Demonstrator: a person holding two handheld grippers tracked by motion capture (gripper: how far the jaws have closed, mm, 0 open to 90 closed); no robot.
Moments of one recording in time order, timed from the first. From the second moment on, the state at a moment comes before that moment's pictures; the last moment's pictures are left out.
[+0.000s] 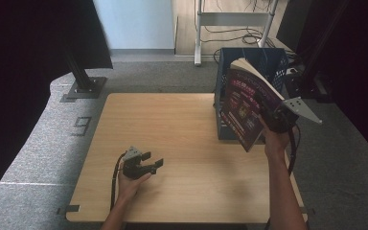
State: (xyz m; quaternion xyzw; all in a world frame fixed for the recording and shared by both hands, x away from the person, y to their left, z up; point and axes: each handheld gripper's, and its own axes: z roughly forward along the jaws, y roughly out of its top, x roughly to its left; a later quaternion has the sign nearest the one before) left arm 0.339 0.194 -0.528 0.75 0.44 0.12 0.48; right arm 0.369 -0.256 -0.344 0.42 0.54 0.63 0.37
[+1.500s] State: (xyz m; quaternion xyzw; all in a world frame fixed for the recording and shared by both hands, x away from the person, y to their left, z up) left arm 0.340 0.193 -0.528 0.75 0.44 0.11 0.48; right arm 0.419 -0.245 -0.339 0.45 0.53 0.61 0.38
